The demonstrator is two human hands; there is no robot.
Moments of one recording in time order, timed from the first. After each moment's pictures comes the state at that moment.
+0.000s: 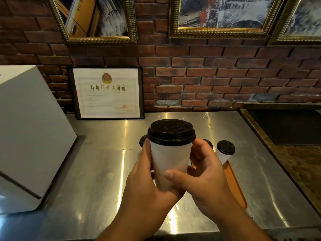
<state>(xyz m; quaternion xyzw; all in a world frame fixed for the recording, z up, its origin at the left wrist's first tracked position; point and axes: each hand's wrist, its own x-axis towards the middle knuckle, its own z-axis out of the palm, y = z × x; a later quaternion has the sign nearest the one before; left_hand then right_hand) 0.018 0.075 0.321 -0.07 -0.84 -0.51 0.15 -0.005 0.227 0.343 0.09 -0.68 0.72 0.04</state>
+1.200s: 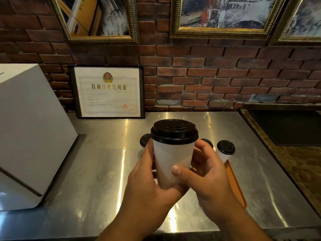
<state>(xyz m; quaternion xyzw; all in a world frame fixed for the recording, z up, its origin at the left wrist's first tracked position) 0.020 0.078 0.325 -0.05 -0.82 -0.55 0.14 0.000 0.231 0.343 0.10 -0.66 0.75 0.02</state>
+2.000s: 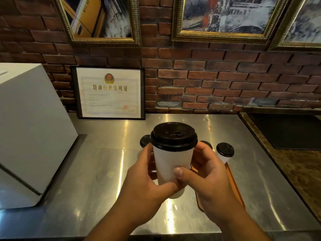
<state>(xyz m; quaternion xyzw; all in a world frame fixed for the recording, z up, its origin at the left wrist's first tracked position) 0.012 0.066 0.322 -0.07 -0.80 -0.59 0.09 0.003 0.238 0.344 0.12 -0.66 0.74 0.01</state>
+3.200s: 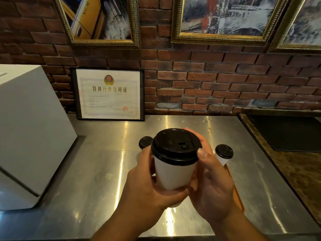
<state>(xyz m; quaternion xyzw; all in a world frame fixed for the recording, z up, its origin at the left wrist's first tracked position) 0.021 0.076 0.332 -0.10 -0.79 -0.59 0.13 -0.001 0.231 0.365 0.15 -0.49 0.85 -0.06</state>
